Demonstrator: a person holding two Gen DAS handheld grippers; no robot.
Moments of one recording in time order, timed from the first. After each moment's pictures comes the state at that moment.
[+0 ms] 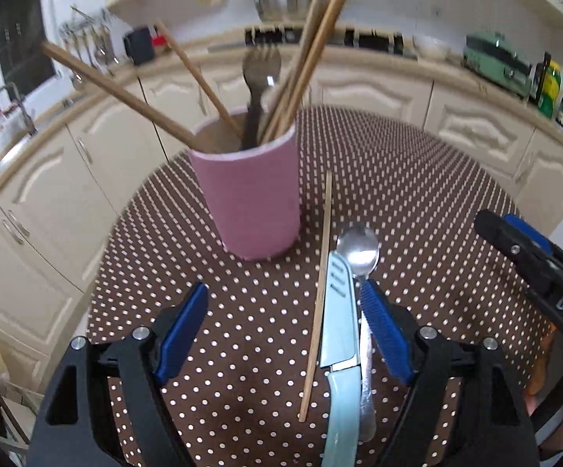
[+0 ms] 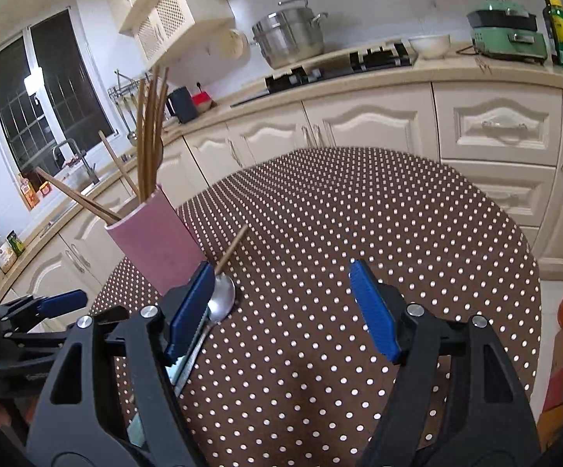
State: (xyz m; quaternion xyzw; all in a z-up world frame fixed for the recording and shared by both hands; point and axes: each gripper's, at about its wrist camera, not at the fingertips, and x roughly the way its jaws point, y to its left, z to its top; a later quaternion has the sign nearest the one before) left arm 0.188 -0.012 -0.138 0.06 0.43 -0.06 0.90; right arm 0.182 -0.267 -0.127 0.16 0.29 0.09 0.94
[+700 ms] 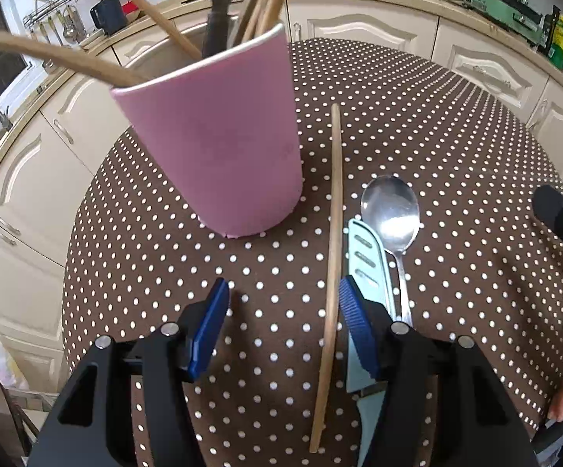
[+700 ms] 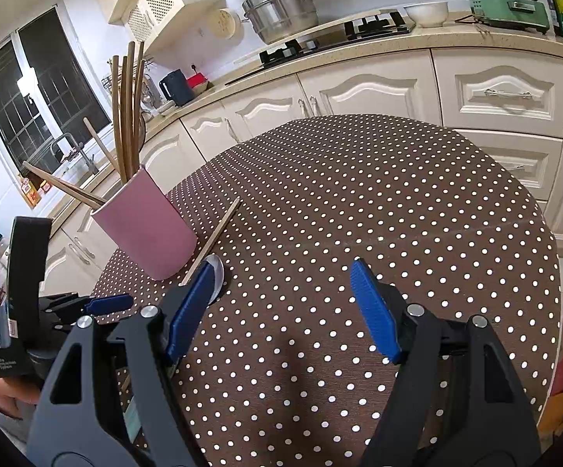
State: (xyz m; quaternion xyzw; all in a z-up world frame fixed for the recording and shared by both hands) left arm 0.236 -0.033 -0.195 0.12 0.51 -0.06 0.85; right arm 0.196 -0.273 -0.142 0.19 0.33 0.10 0.92
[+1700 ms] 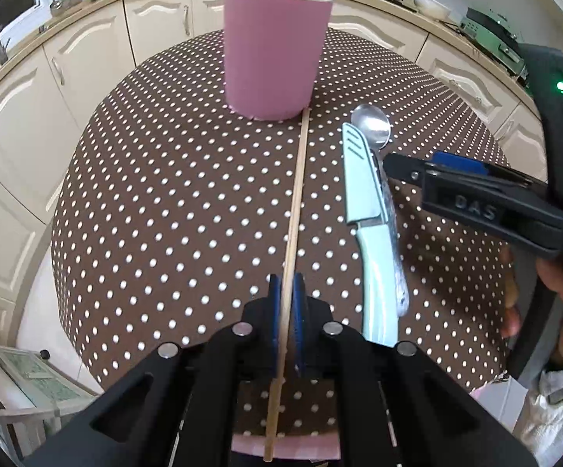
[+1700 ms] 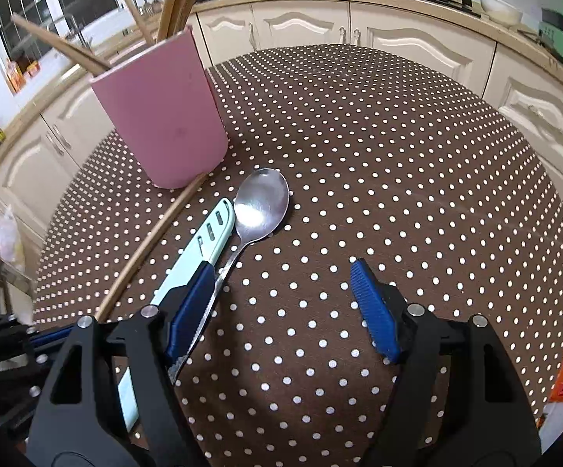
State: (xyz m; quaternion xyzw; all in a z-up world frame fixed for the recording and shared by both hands) left arm 0.143 0.031 -0.199 0.00 0.53 -0.11 0.84; right arm 0.229 -0.174 -0.160 0.02 0.46 0.11 0.88
